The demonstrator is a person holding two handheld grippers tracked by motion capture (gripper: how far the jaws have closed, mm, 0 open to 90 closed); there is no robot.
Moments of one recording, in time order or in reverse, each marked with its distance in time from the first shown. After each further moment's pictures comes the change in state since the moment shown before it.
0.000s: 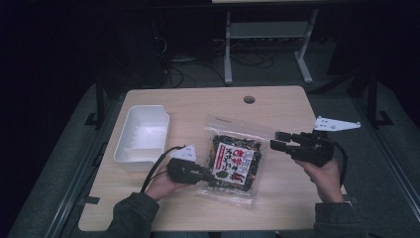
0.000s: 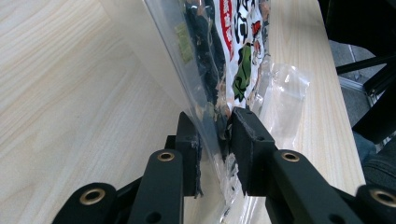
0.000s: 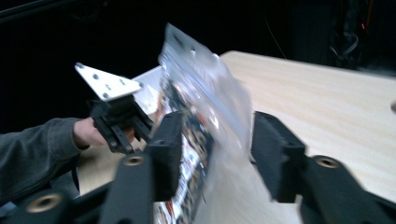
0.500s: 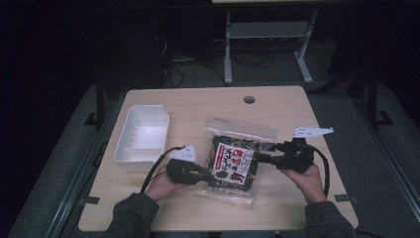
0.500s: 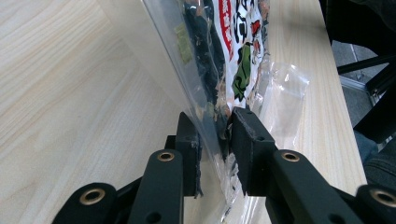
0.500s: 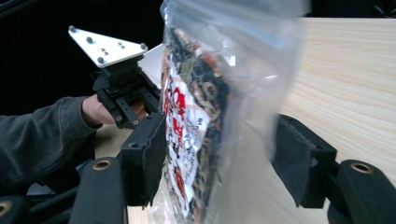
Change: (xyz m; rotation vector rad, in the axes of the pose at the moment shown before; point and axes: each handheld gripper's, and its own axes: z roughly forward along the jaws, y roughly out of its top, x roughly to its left) left arm -0.002 -0.001 -0.001 -0.005 0.009 0.006; right arm -0.004 -0.028 0.042 0.091 0.099 0.037
